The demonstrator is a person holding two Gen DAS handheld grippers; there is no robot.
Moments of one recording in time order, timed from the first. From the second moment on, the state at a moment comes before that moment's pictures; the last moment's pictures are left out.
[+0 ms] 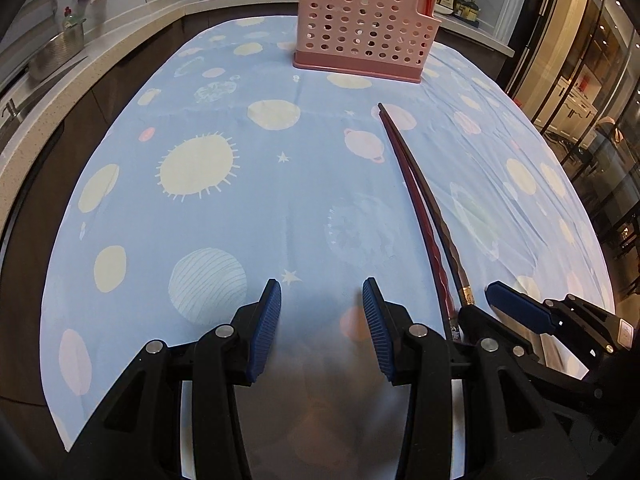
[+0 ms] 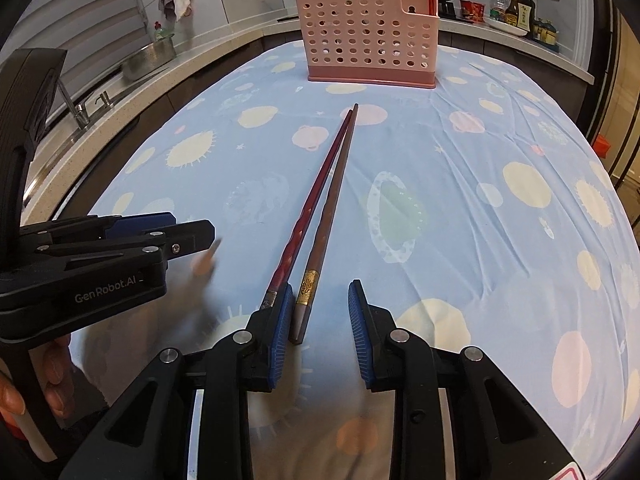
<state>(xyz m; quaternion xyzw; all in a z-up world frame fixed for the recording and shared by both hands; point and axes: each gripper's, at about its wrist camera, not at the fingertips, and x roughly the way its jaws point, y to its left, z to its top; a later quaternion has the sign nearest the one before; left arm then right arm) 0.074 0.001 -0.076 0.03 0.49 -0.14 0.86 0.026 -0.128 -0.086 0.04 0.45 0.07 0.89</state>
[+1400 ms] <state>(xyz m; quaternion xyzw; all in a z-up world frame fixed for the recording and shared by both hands) 0.032 -0.048 -0.082 0.06 0.49 -0.22 0.84 -0.003 -0.177 -0.089 0.07 0.44 0.02 0.90</state>
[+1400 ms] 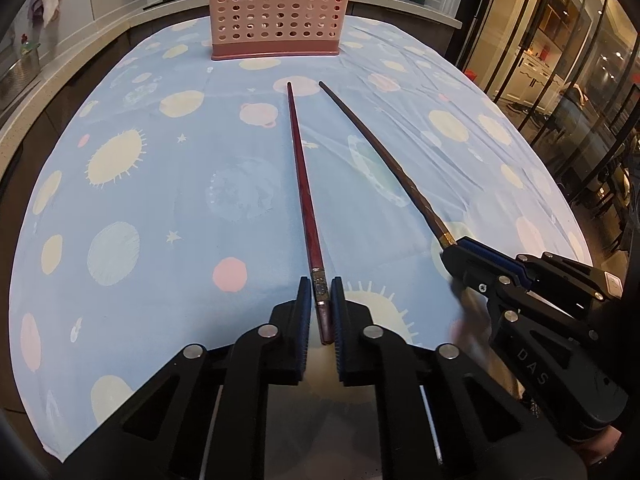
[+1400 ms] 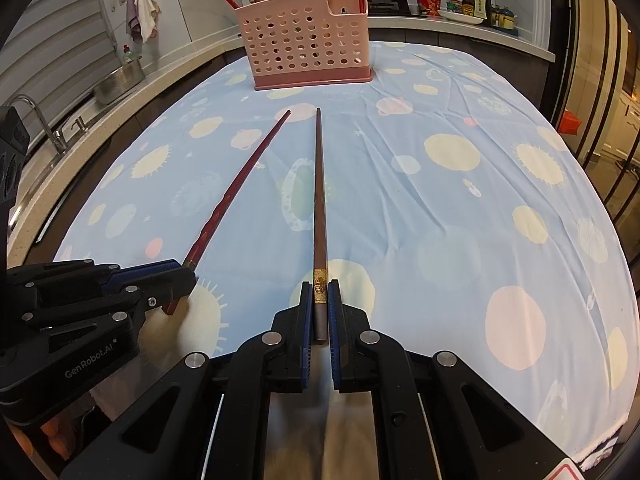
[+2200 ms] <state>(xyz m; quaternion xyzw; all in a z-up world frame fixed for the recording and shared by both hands) 0.055 -0.021 0.005 0.01 0.40 -0.21 0.89 0.004 -0.198 0.013 0.09 0.32 0.04 0.94</state>
